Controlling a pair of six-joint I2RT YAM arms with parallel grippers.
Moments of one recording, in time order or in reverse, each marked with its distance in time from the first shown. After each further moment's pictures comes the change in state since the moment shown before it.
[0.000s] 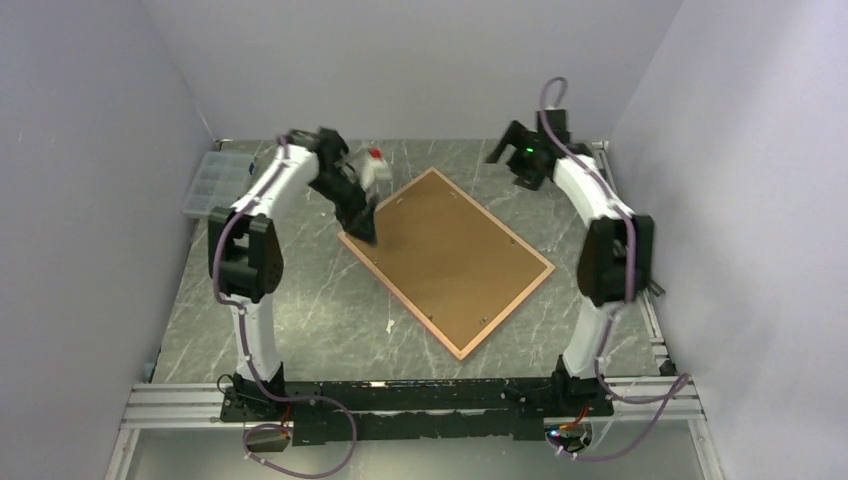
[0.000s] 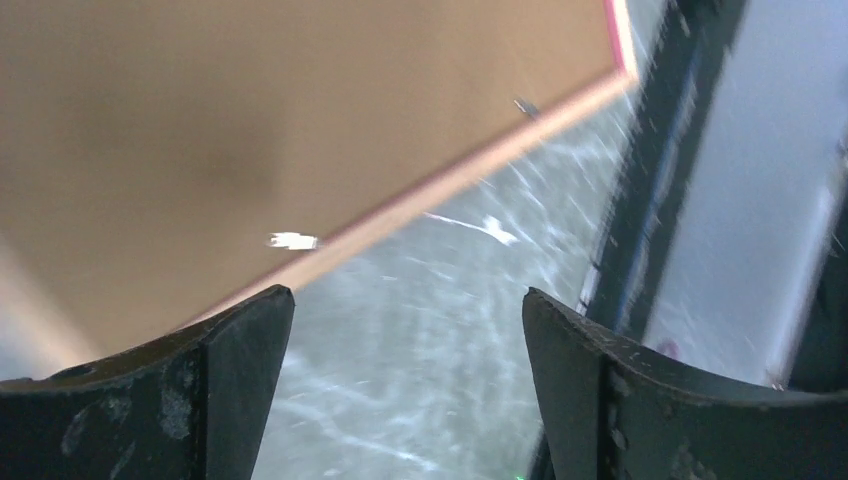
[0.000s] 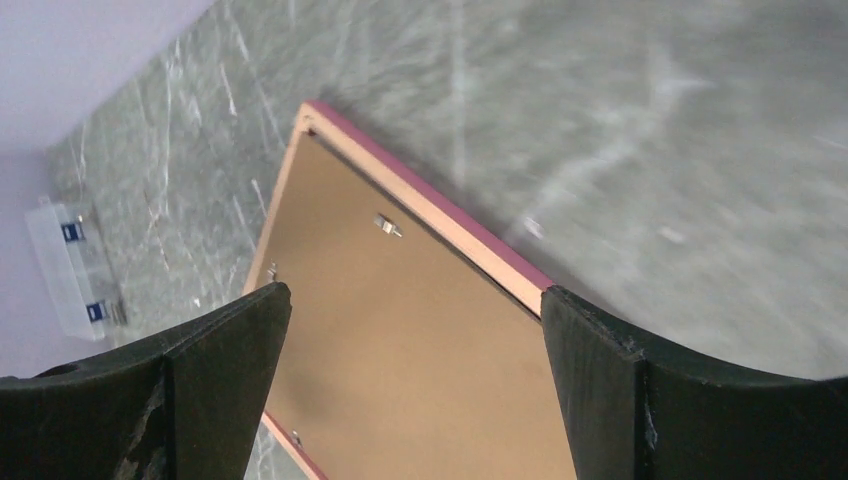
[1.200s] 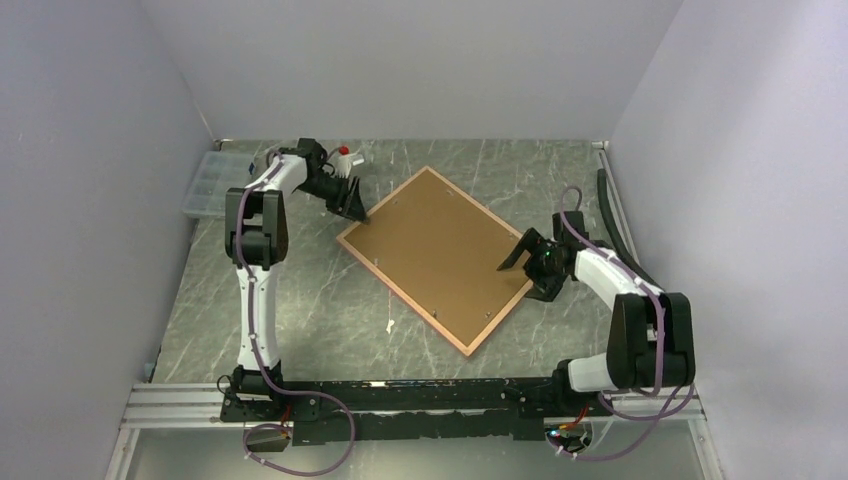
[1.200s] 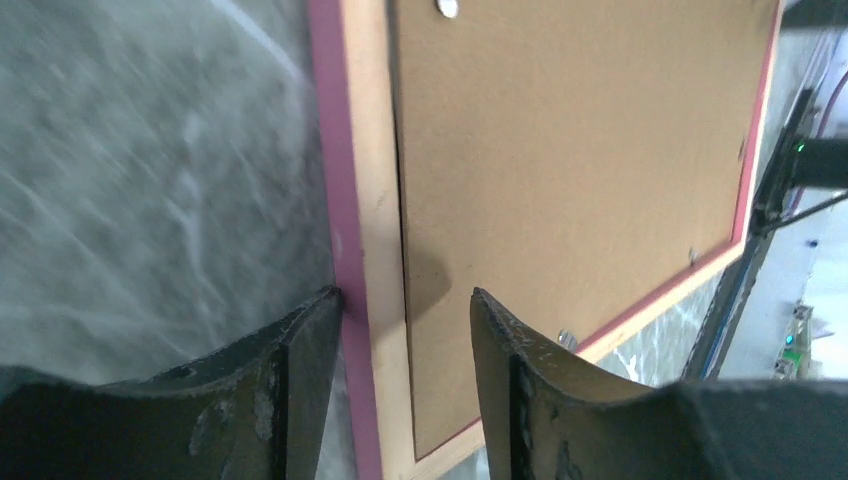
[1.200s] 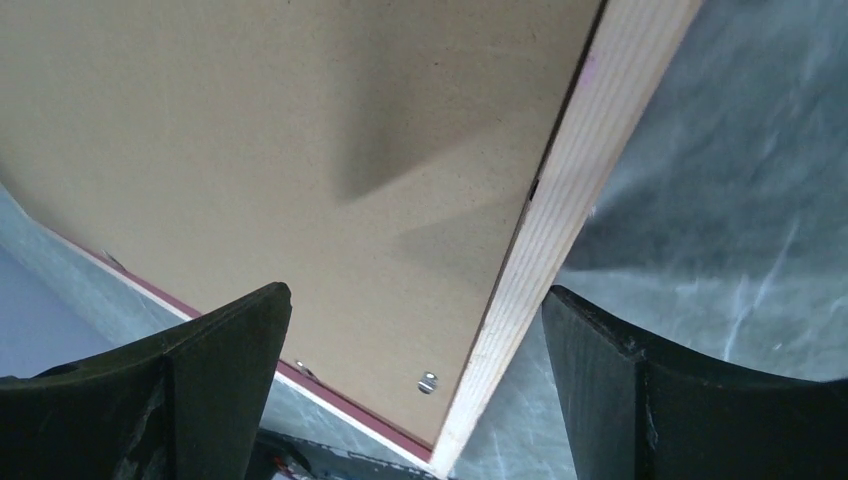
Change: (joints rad) left arm 0.229 0.414 0.243 0.407 0.093 -0.424; right arm -0.106 -0.654 -1.022 0.015 -0.081 0.110
